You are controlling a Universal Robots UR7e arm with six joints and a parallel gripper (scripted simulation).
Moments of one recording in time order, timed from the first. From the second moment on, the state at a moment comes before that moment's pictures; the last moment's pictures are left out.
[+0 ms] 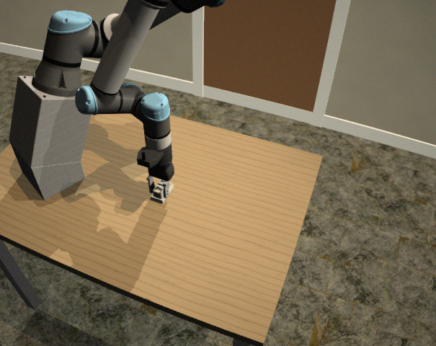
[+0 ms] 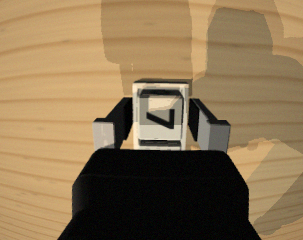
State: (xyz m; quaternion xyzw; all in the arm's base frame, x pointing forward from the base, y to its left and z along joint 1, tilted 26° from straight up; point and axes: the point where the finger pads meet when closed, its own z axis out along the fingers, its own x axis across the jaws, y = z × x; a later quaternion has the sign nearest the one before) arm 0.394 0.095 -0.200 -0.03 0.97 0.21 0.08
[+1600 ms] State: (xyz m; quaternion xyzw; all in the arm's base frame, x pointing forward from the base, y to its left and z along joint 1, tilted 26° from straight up) arm 0.394 0.095 -0.200 -0.03 0.97 0.21 0.08
